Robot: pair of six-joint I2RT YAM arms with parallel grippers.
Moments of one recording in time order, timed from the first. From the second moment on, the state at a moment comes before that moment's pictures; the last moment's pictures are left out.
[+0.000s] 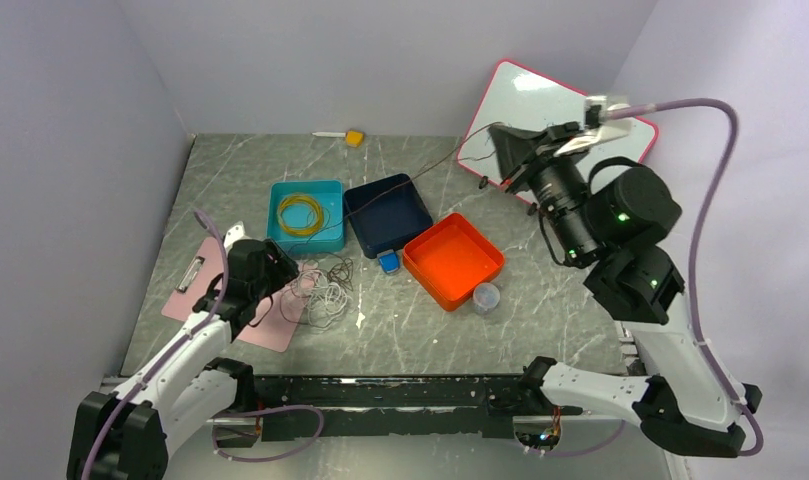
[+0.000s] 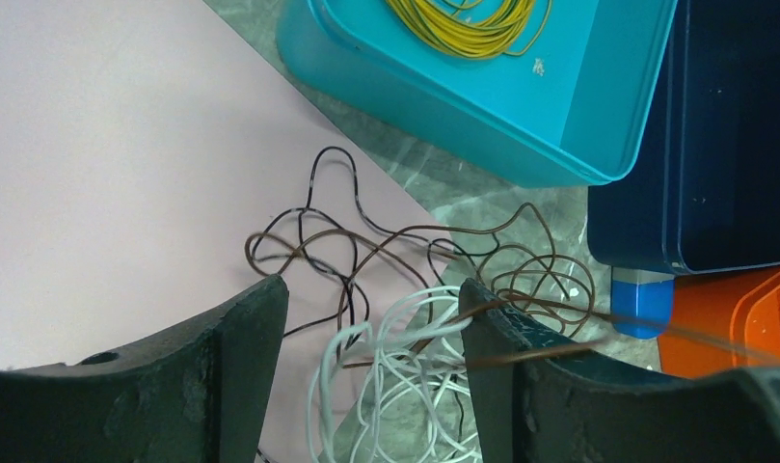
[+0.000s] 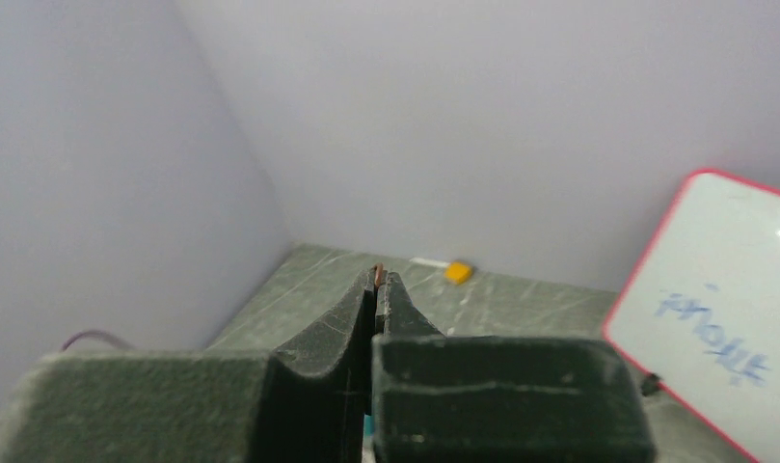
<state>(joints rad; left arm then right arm) -0.26 0.88 0.39 -0.16 -0.21 -0.76 0.84 1.00 1.59 -0.35 0.37 0.15</state>
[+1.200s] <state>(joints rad) -0.26 0.97 0.39 -0.15 -0.20 -0.72 0.85 0.88 1.61 -0.26 0.83 -0.14</state>
